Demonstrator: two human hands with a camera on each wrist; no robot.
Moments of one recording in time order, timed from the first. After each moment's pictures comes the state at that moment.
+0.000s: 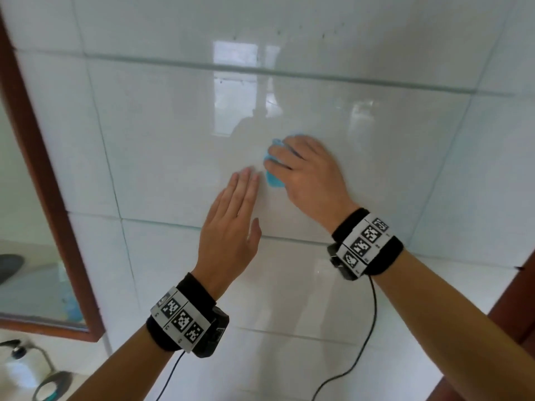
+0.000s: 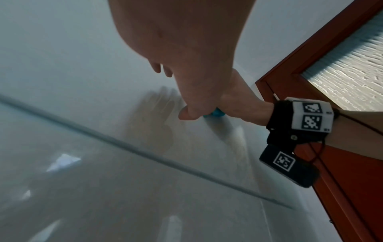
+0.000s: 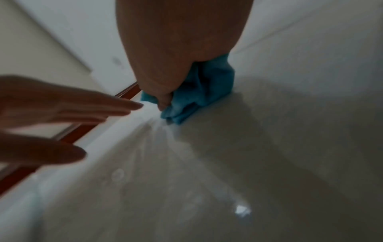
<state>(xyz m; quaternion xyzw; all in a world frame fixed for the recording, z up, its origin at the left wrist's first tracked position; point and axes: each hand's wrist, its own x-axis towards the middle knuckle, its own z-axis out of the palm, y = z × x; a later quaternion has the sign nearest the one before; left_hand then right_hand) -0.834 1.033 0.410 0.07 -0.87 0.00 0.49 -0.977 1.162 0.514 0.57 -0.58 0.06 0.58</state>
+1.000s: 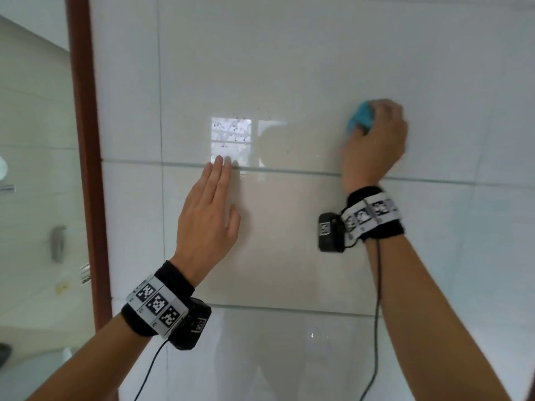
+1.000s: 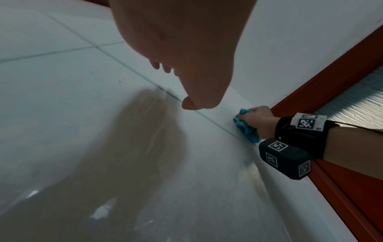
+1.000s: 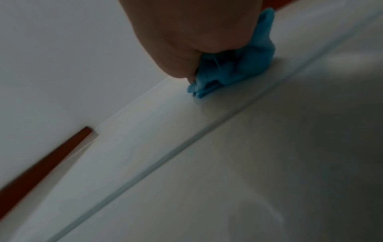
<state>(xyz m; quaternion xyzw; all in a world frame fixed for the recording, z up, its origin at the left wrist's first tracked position) -0.791 0.893 0.558 0.04 -0.80 0.02 0.59 -0.948 1.110 0.696 0.15 -0.63 0.46 0.61</state>
